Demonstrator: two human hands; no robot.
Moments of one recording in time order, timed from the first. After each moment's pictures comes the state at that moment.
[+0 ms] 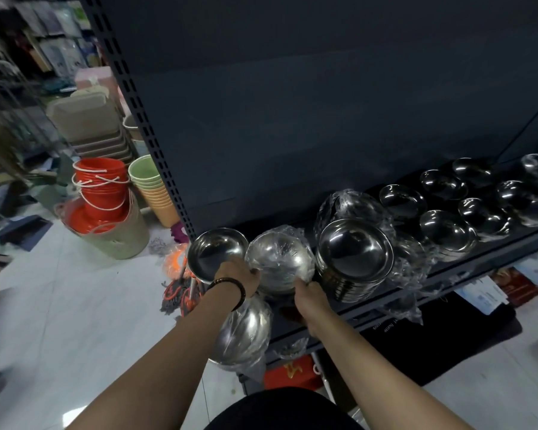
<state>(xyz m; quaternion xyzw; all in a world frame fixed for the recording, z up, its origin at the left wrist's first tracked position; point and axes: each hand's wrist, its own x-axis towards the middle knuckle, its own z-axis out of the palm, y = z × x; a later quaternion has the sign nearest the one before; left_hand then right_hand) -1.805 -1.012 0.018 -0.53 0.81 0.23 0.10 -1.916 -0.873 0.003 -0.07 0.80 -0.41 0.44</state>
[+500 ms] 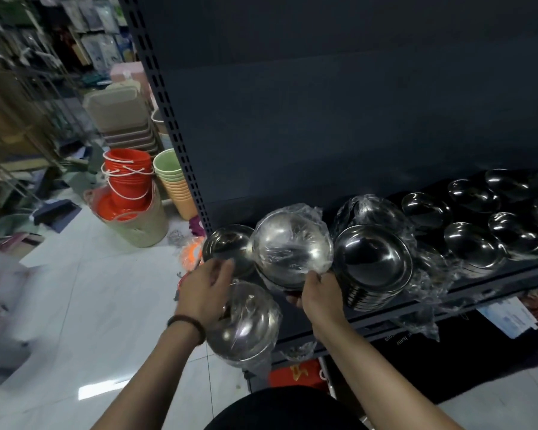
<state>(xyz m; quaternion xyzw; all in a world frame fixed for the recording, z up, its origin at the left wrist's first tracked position) -1.719 -0.968 0.073 -0.56 0.72 0.36 -0.21 -1.904 -0.871 0.039 -0.11 0.77 -0.50 0.37</state>
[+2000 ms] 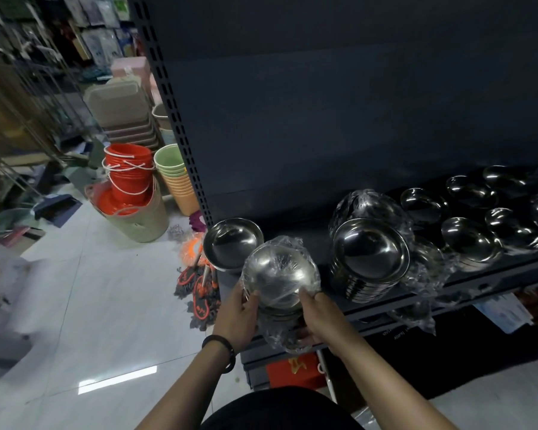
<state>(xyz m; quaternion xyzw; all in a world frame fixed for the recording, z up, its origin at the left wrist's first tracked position) -1.733 -0.909 0.029 -0.54 0.62 0.54 -0.17 -1.904 -0.831 0.017 -0.25 0.82 -0.28 0.43</state>
